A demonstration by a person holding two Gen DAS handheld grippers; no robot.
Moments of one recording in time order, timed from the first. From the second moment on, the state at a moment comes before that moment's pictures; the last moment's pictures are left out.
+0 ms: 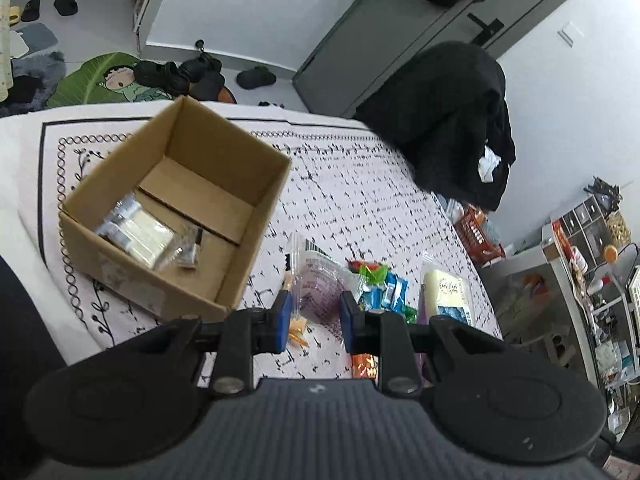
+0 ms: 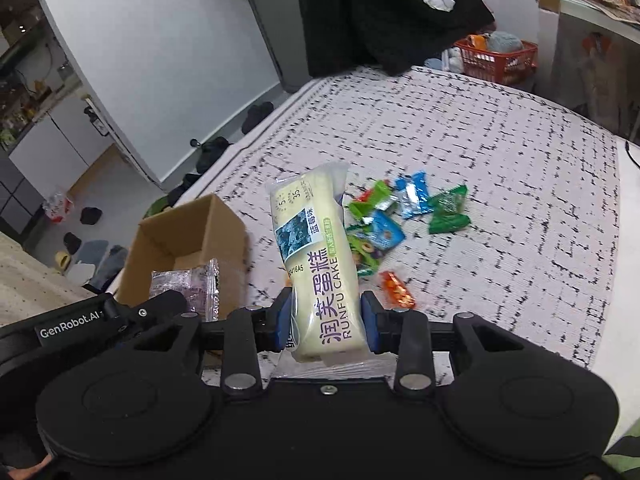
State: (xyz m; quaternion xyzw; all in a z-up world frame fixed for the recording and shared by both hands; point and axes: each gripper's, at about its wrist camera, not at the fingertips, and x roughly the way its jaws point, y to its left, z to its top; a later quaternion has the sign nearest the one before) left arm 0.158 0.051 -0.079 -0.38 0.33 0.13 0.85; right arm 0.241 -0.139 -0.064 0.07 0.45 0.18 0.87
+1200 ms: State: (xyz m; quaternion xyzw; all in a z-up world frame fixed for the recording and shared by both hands) left arm 0.149 0.148 -0.118 -0.45 0.35 0.21 0.80; right arm 0.245 -0.033 -0.065 0.05 0.45 0.24 0.86
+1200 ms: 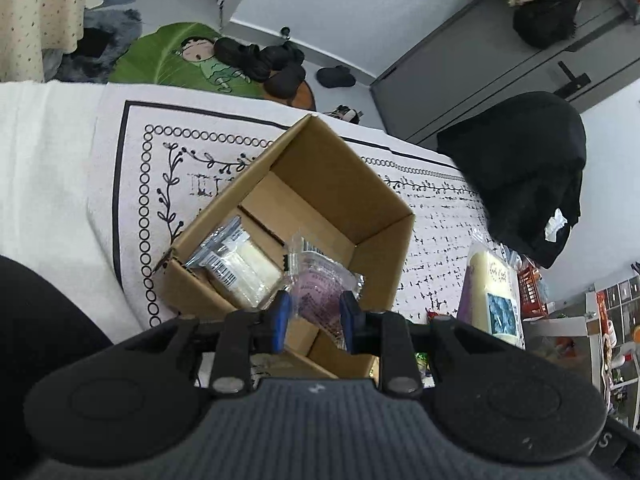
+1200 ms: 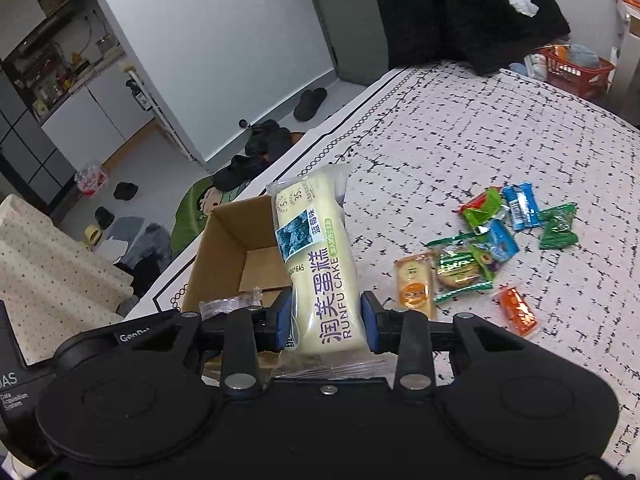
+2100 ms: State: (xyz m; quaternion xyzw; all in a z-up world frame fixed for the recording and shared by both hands) left arm 0.126 0.191 -0.090 -0.45 0.32 0.25 0.80; right arm 0.249 0.022 -0.068 0.07 0.46 0.28 0.84
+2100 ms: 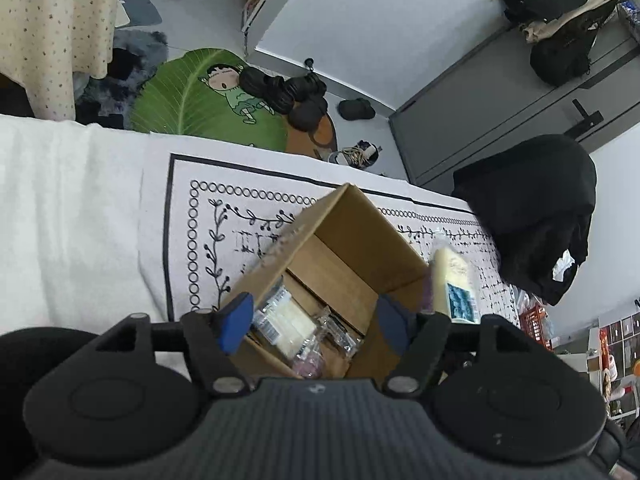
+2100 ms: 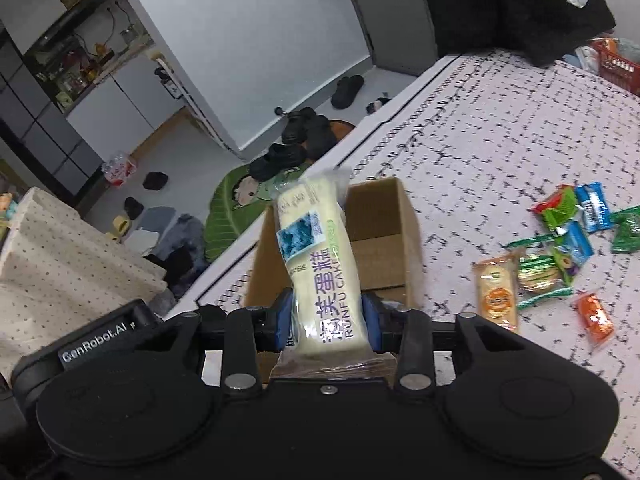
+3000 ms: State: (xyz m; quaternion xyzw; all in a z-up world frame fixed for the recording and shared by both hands) left arm 0.132 0.146 -0.073 -0.40 0.33 0.22 0.83; right arm 0.231 -0.063 -0.060 0.05 0.43 0.21 0.88
